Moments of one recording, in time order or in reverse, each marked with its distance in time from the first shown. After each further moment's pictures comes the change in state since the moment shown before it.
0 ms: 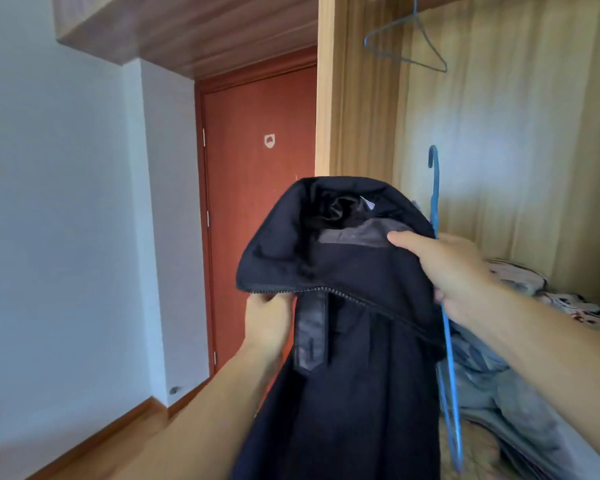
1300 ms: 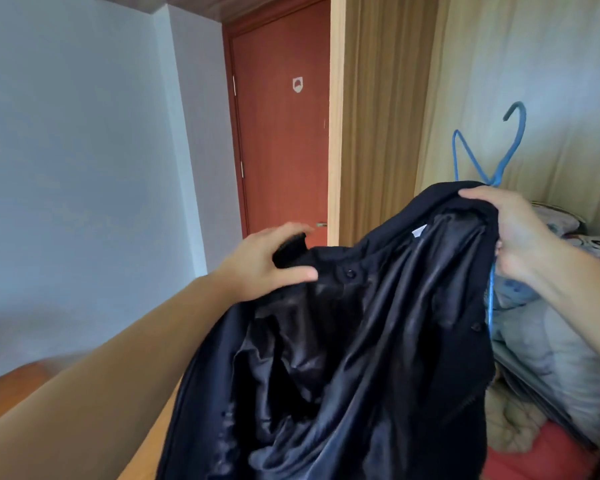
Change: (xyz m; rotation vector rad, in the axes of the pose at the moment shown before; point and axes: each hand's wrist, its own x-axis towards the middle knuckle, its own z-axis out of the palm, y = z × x) left_hand -0.053 0.026 -0.056 1.109 -0.507 0.502; right_hand -0.007 0.027 -0.099 0.068 -0.163 0.186
